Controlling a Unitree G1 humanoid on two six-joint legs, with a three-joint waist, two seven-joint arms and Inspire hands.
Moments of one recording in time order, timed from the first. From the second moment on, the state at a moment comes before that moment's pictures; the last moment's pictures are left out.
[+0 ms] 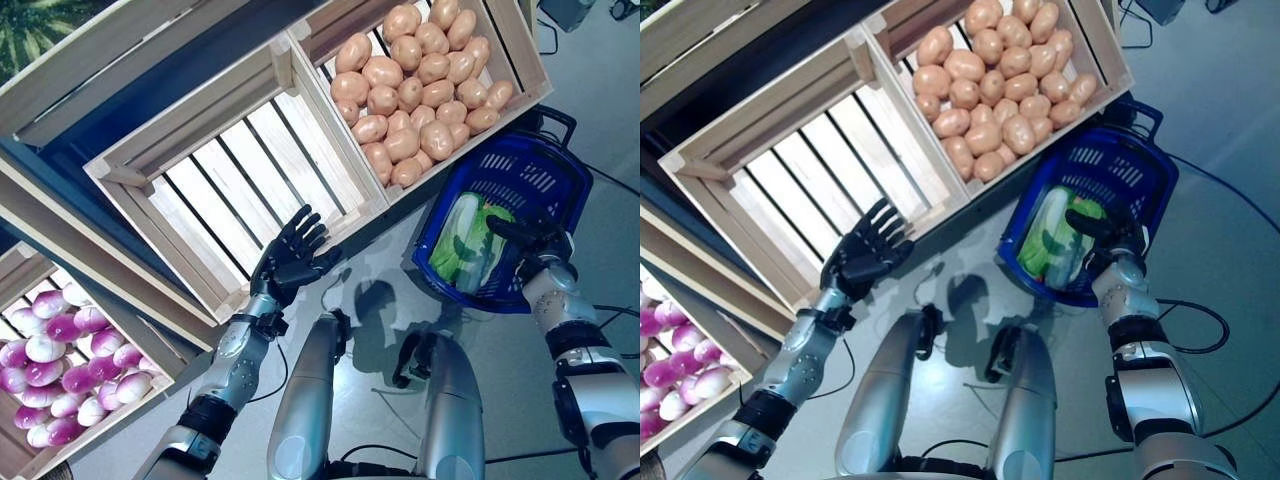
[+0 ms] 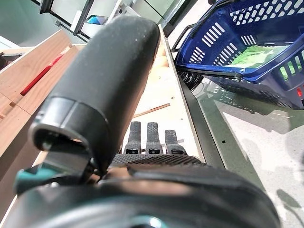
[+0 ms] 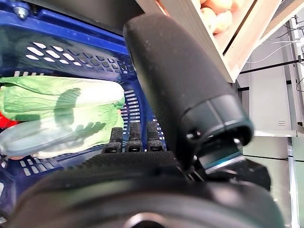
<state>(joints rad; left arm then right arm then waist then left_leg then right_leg) -0.27 0.37 -0.31 0.36 -0.92 -0.27 -0.16 -0.71 -0.56 0.05 0.93 0.83 -0.01 -0.26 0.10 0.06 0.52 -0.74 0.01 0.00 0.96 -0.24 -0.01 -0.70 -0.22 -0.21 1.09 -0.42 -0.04</state>
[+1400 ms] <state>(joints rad) 0.05 0.29 -0.23 0.53 -0.65 -0.21 -0.08 0.03 -0.22 0.26 0.45 0.43 0.02 -0.11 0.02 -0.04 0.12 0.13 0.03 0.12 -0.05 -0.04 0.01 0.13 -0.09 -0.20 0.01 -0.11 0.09</state>
